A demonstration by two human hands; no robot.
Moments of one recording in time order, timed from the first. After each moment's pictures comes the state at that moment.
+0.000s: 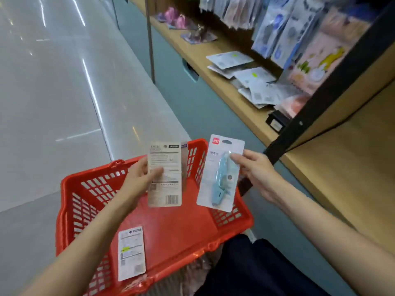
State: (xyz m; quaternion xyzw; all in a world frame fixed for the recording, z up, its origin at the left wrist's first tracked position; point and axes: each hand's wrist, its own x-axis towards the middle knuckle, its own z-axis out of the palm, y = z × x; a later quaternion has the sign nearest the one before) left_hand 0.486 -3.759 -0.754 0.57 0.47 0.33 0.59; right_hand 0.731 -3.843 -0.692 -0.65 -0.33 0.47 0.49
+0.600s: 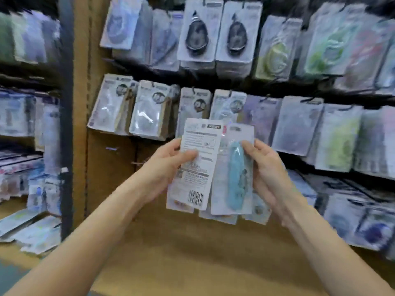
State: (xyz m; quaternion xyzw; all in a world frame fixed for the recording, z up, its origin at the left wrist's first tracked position) left_hand 0.759 -4.046 -0.311 0.67 -0.13 0.19 0.71; right_hand 0.824 -4.232 -0.295 -0.56 -0.33 0.02 0.76
